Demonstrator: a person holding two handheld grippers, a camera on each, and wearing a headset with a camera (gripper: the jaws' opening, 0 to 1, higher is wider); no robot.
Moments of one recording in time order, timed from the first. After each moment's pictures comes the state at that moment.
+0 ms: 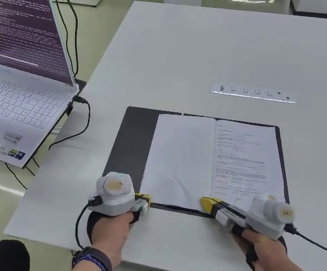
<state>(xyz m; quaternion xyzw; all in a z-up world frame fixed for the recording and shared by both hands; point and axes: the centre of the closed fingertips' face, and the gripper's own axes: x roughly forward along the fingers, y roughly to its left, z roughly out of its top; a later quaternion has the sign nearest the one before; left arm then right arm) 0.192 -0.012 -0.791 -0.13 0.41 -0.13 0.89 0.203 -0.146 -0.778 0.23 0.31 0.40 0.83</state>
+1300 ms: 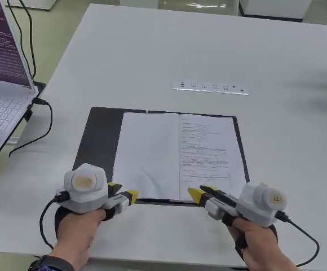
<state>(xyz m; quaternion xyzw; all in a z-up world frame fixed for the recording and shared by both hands) 0.183 -0.044 -0.737 -0.07 0.36 -0.24 0.90 0.191 -0.221 -0.740 0.19 0.30 0.30 0.88</state>
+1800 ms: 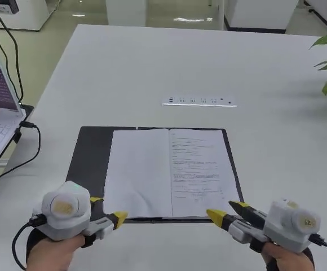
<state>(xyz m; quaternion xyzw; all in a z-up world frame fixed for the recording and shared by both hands) 0.175 -0.028 -0.707 0.02 0.35 -0.27 0.90 0.176 -0.287 -0.708 0.14 0.28 0.27 0.91</state>
